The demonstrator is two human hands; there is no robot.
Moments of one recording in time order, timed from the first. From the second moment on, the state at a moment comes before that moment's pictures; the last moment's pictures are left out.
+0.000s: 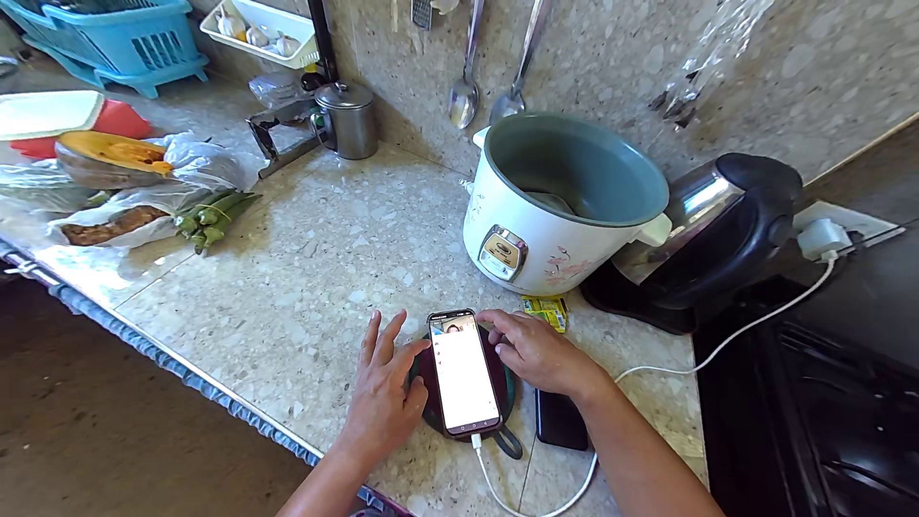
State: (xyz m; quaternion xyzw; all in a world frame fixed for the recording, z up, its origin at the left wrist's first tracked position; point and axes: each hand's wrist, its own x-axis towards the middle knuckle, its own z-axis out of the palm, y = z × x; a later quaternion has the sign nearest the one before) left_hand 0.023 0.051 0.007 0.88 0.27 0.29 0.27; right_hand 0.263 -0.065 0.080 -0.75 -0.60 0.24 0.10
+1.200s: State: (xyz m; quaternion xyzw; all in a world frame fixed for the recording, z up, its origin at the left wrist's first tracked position) left_hand 0.018 0.055 0.002 0.89 0.14 0.31 0.31; right_hand 0.224 -0.126 0.066 -0.75 -0.63 0.14 0.11
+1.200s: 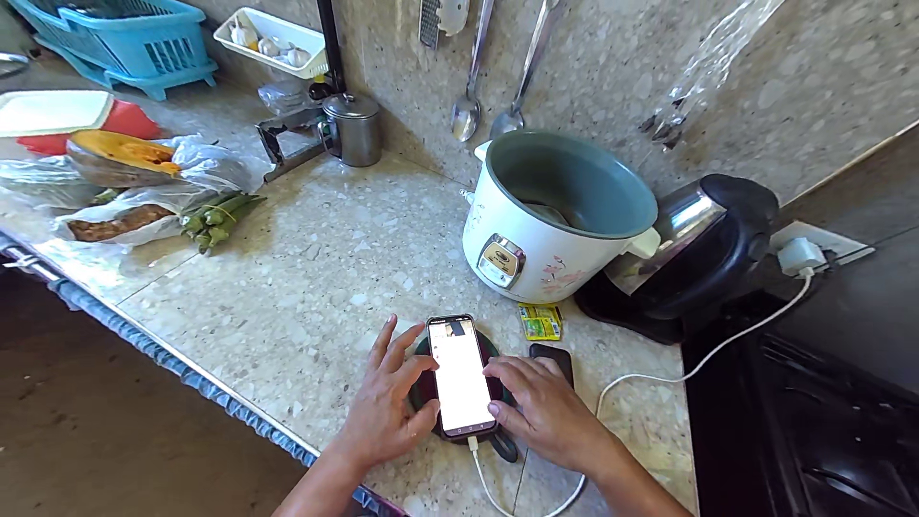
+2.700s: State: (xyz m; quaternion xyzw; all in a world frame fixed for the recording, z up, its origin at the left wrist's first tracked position) left_hand 0.020 0.051 0.002 0.92 0.13 0.26 0.25; right_hand 0.216 -0.123 0.055 -0.74 -0.66 0.04 0.13
